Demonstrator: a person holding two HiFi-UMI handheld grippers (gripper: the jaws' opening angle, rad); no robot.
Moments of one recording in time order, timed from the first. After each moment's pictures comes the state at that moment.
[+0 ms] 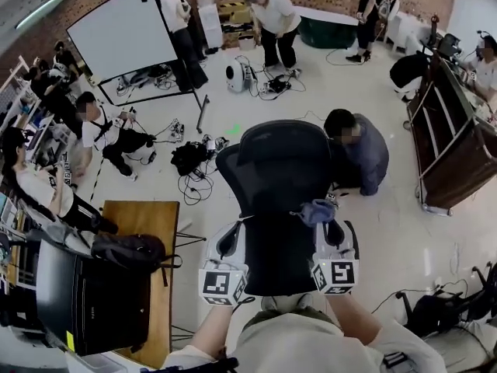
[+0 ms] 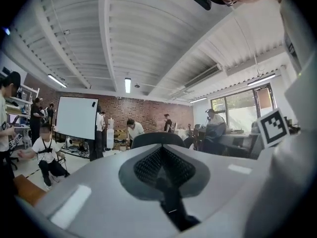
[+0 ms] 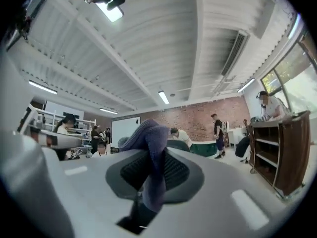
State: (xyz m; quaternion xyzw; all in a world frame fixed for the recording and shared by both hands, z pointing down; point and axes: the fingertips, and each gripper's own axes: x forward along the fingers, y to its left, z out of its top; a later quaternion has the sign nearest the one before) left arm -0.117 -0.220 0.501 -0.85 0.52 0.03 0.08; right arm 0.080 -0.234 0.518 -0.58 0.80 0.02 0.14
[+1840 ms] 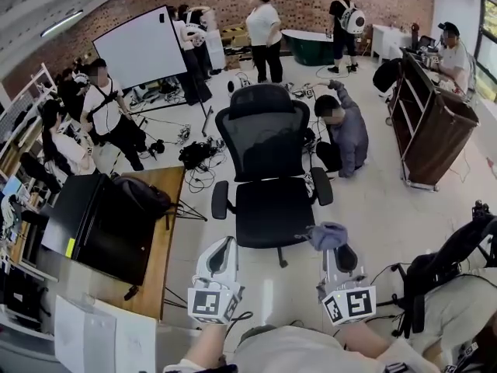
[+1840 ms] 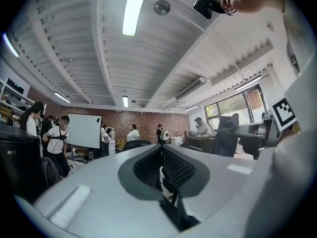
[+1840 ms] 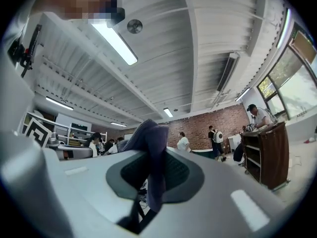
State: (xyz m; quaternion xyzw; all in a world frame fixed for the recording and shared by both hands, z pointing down) left arm -0.092 0.283 0.485 -0.84 0.52 0.08 0.14; right arm 0.130 0.309 0.475 -0.55 0.80 0.08 0.21
